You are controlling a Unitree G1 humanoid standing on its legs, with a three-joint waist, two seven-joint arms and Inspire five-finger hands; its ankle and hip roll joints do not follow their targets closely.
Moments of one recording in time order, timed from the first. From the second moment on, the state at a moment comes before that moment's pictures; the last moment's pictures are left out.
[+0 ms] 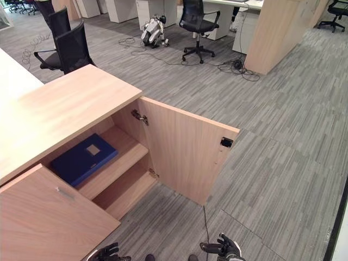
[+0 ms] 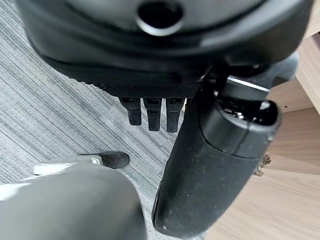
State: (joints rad) left arm 0.12 0.22 -0.15 1.06 -0.26 -0.07 -0.04; right arm -0.03 -0.23 0.08 1.07 0.39 -0.04 -0.07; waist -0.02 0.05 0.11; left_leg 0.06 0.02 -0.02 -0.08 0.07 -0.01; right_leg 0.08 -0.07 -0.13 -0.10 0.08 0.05
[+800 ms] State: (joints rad) left arm 0.17 0.26 -0.16 1.06 -0.23 -0.09 -0.05; right arm -0.66 -0.51 0.16 1.07 0.60 -0.06 -0.15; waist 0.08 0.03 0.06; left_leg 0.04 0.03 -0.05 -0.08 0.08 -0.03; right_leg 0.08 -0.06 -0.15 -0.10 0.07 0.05
